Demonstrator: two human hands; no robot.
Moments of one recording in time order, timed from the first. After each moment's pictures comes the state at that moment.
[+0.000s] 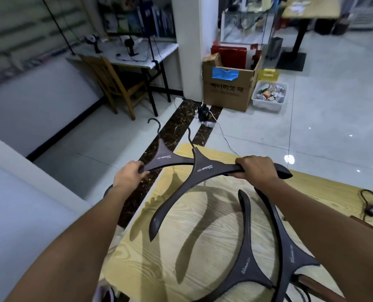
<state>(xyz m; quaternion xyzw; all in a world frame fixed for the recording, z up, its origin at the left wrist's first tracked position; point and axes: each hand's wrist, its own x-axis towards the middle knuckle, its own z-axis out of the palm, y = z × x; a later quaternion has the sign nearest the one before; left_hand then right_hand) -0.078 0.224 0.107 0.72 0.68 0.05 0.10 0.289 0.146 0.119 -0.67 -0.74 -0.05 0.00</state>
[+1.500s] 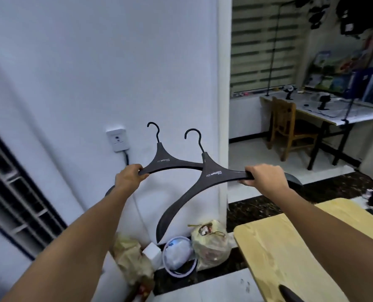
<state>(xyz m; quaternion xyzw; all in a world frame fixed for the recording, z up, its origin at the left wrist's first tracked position) -0.386 -0.242 0.262 0.32 0.93 0.19 -0.02 -0.070 -0.003 0.256 -0.32 -0.93 -0.12 0.15</state>
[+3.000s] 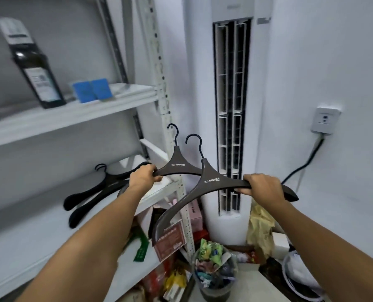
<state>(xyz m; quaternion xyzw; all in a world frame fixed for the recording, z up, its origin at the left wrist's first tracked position) -0.188 -0.686 0.246 -0.17 0.98 0.11 -0.08 -0.240 -0.335 0.217 0.21 -0.96 0.02 0.17</state>
